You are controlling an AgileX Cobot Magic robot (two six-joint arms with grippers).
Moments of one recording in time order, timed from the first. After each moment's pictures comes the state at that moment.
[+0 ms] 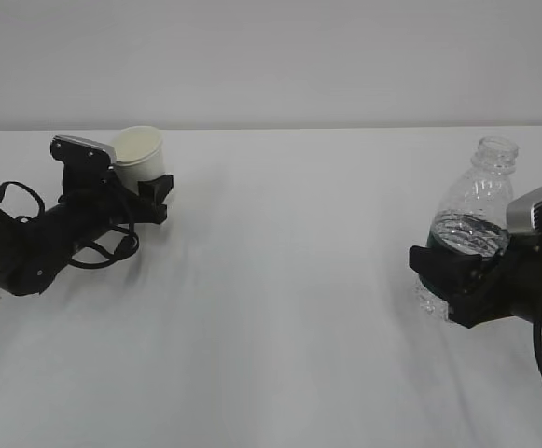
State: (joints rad) left arm -0.18 2.37 -1.12 0.26 -1.03 -0.13; right arm 0.03 1.72 -0.36 -0.61 -0.99 0.21
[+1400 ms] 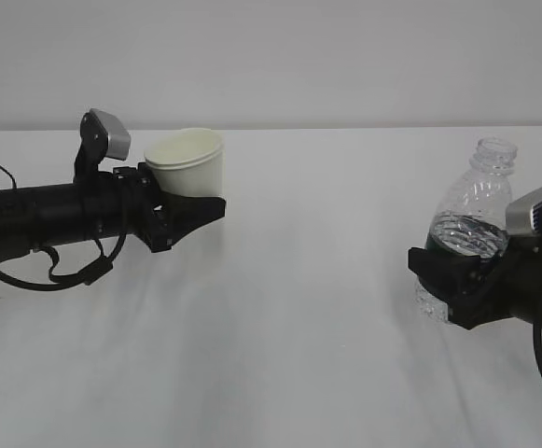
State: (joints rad) left arm -0.18 2.10 -0.98 1.06 -1.08 -0.58; right arm 0.03 1.72 -0.36 -0.62 -0.99 0.22
